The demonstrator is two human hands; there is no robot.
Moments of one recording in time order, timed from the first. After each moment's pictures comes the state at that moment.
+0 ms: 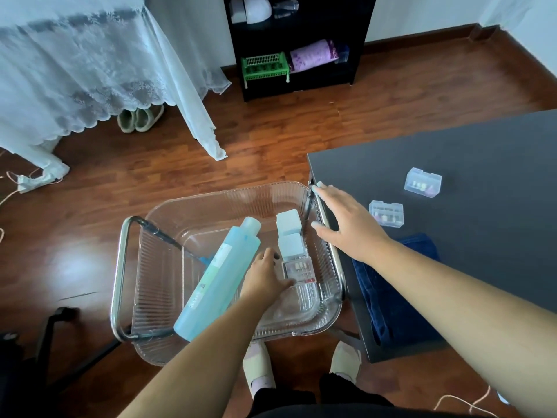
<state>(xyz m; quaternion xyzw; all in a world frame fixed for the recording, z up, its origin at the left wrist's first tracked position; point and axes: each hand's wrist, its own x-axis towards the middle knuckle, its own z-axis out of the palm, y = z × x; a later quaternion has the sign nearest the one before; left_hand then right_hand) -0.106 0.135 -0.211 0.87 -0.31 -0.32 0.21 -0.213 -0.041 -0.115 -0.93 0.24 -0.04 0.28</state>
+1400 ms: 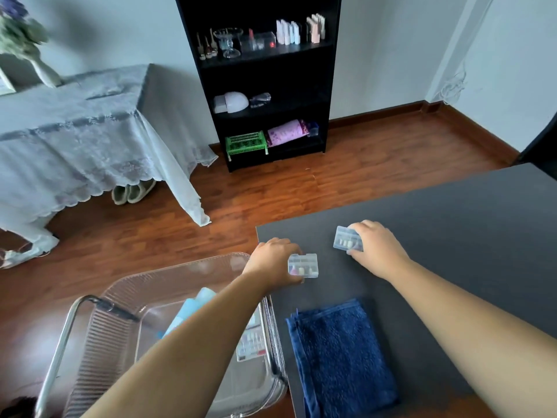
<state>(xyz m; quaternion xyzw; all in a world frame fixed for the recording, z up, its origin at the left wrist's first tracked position) -0.121 -0.036 -0.077 0.79 -0.59 -0.15 0.08 -0.296 -0.196 -0.081 -0.92 0.36 -0.03 0.14</state>
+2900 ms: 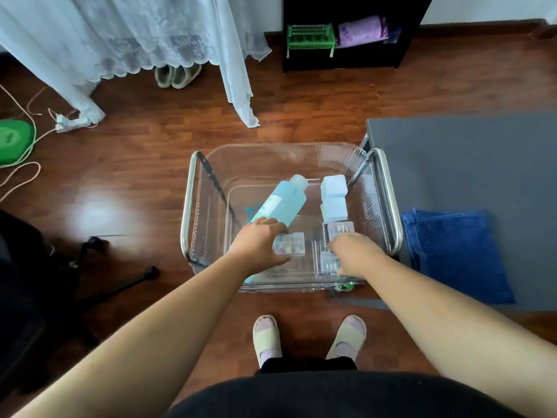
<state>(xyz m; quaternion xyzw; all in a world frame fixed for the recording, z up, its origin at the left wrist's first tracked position) -0.061 0.243 -0.157 0.85 -0.47 -0.23 0.12 -0.202 0.066 -0.188 -0.93 0.15 0.32 0.07</state>
